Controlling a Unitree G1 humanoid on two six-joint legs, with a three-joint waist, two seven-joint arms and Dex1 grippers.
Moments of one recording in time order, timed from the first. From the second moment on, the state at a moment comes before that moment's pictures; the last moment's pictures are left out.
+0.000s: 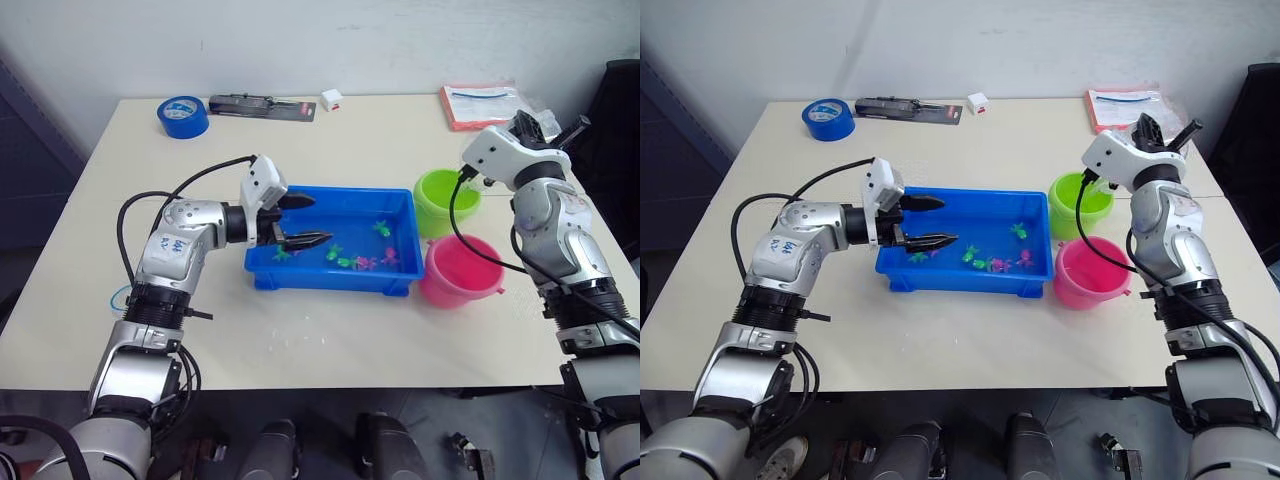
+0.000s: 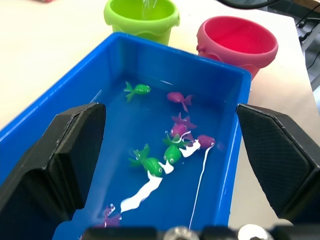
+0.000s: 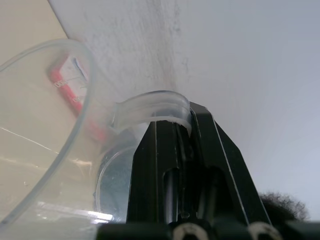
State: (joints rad) left arm -0.81 0.45 -0.09 0.28 -0.27 0.45 -0.99; right arm -0.82 -0.72 0.21 0.38 -0.63 0.22 -0.01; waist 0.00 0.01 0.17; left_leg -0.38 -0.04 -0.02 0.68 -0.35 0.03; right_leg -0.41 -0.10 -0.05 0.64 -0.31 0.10
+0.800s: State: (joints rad) left arm -0.78 0.49 -0.08 0.20 -0.31 0.52 -1.01; right arm -0.82 -0.58 -0.13 0.44 -0.30 0.34 0.03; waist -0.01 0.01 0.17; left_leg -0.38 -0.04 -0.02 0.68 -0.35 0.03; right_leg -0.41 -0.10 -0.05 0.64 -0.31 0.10
